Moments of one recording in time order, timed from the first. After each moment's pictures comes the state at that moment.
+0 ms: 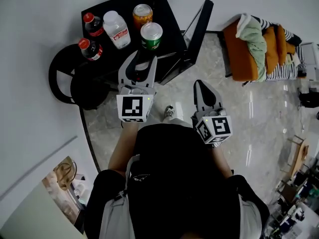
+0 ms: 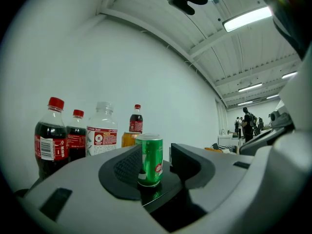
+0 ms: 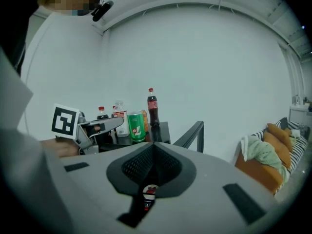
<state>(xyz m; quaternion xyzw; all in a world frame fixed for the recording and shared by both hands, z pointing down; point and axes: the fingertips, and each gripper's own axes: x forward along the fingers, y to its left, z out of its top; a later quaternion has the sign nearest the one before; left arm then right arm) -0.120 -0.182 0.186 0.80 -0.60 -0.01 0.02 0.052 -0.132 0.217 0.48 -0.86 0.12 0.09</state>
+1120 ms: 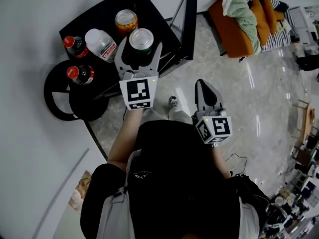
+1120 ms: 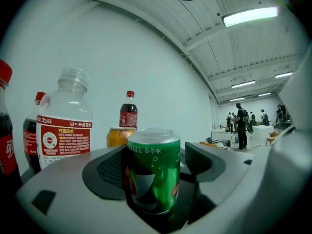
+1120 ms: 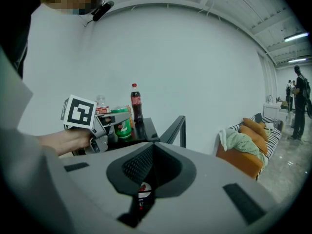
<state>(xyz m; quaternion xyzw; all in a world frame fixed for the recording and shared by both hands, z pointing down) -0.107 -0.262 0.201 0.83 -0.55 0.03 0.02 0.059 -0.126 0.235 0.59 -0.79 0.15 0.10</state>
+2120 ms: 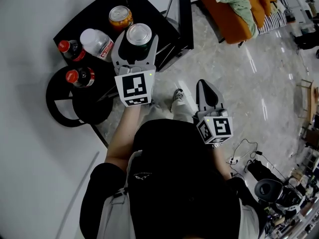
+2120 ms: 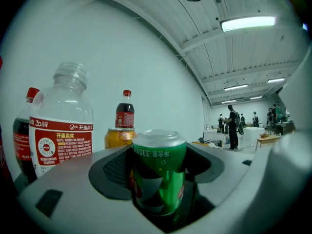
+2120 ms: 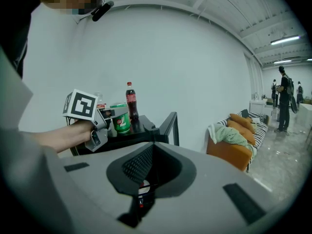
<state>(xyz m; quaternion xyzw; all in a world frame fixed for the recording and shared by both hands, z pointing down) -0.109 -0.263 0.197 0.86 -0.51 0.03 0.02 0.049 -0.089 0.246 0.65 -0.74 0.16 0.09</state>
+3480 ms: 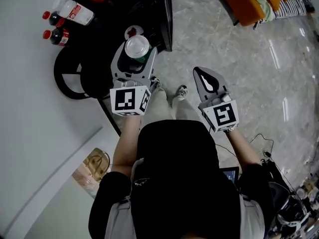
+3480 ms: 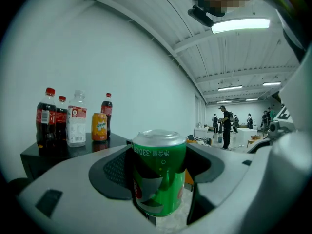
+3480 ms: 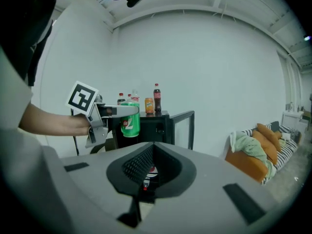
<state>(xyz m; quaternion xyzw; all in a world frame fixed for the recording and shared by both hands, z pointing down) -0.019 -0.055 0.217 0.86 -0.50 0.04 0.05 0.117 0.041 0.263 0.48 -0.86 0.09 0.12</state>
